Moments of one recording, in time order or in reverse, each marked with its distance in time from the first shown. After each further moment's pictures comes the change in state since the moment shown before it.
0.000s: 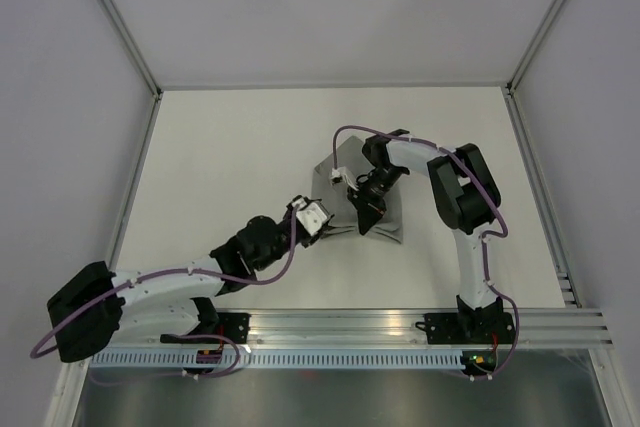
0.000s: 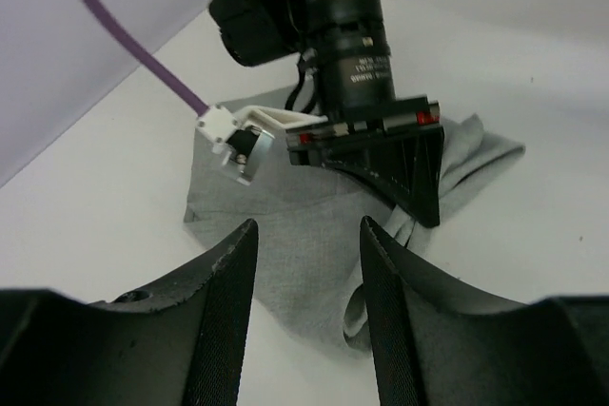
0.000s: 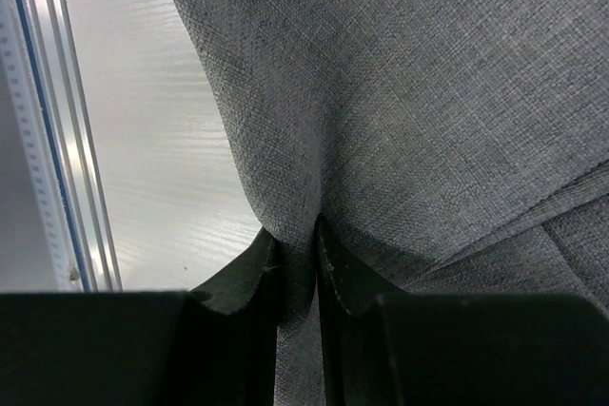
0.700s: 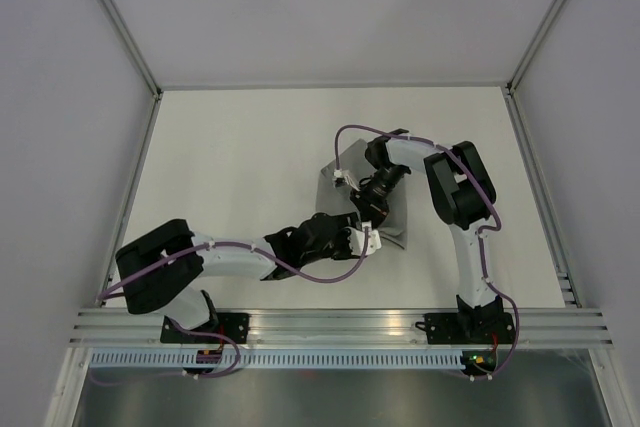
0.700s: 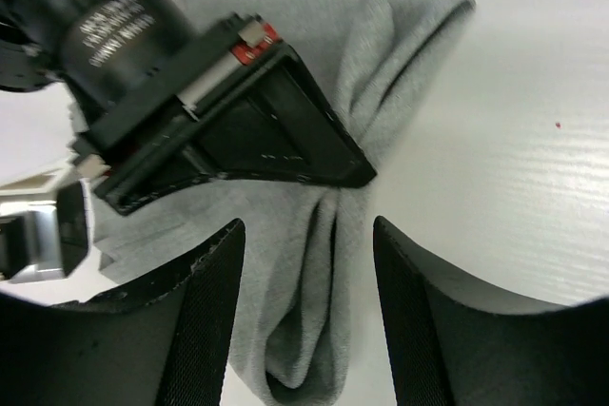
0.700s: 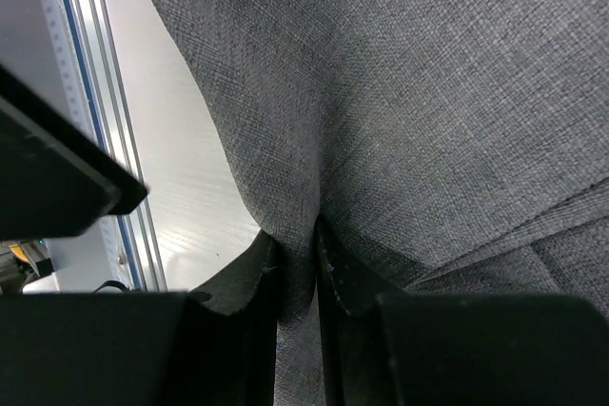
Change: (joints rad) left arm -0.127 0.502 0.238 -0.120 0.076 0.283; right arm -0.026 0.064 0.040 -0.124 -0.026 0.000
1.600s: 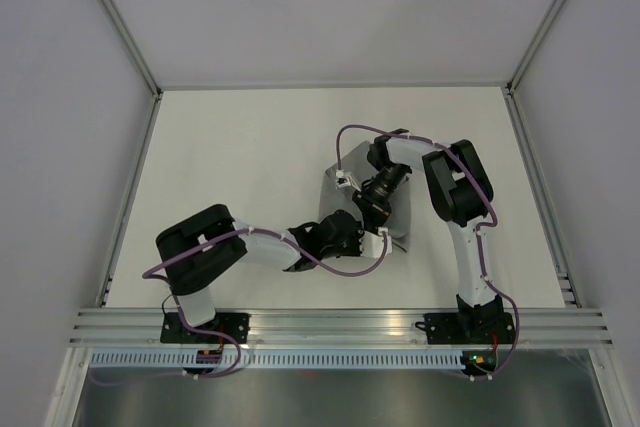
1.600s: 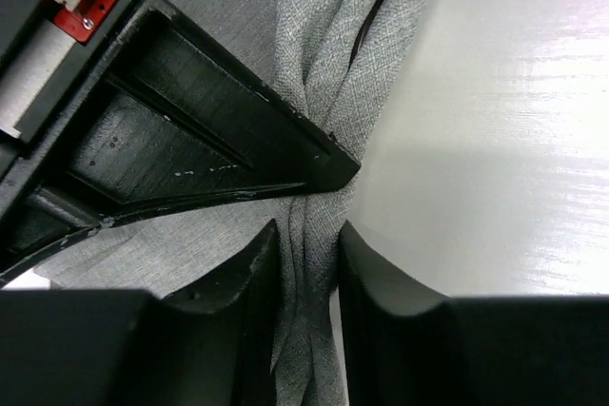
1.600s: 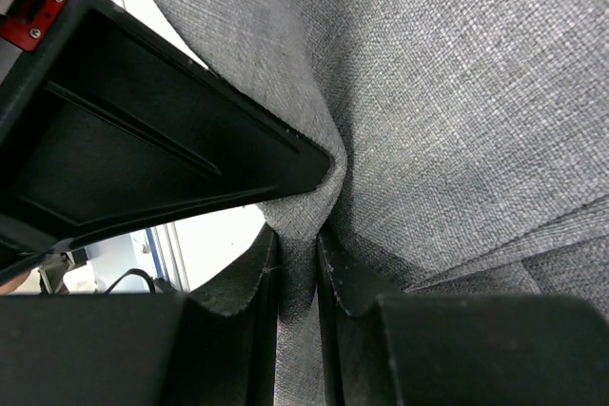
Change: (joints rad) left arm 0.017 0.247 0.127 -0.082 0.027 0.103; right arm -0.017 0.040 0.025 -0.074 -0.007 -0.012
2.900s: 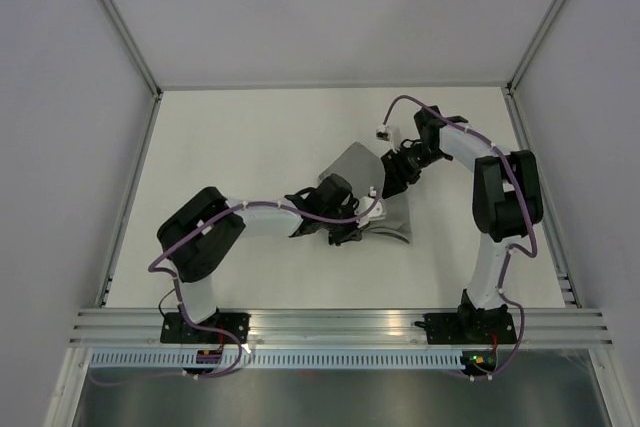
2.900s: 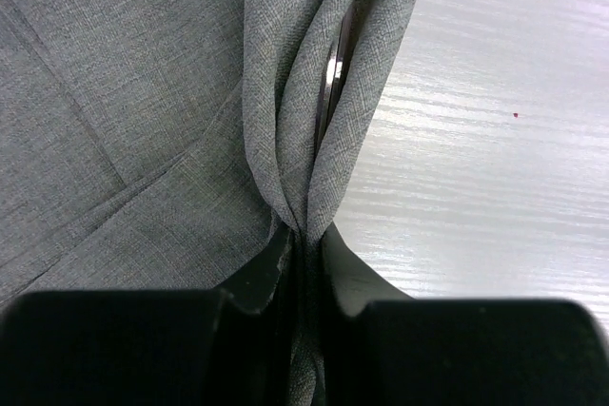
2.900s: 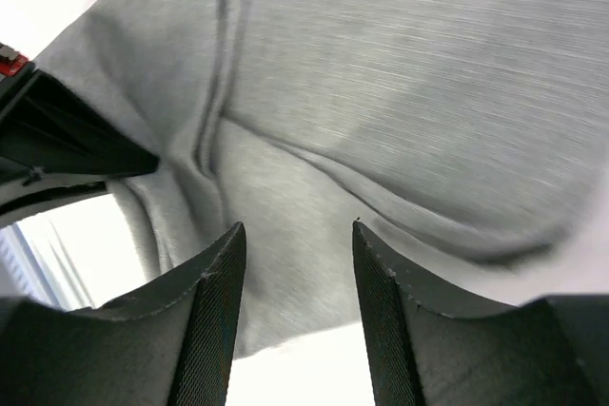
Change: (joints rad) left arm 0.194 0.055 0.211 -0.336 0.449 -0.265; right arm -0.222 -0.276 -0.130 0.421 0.072 0.381
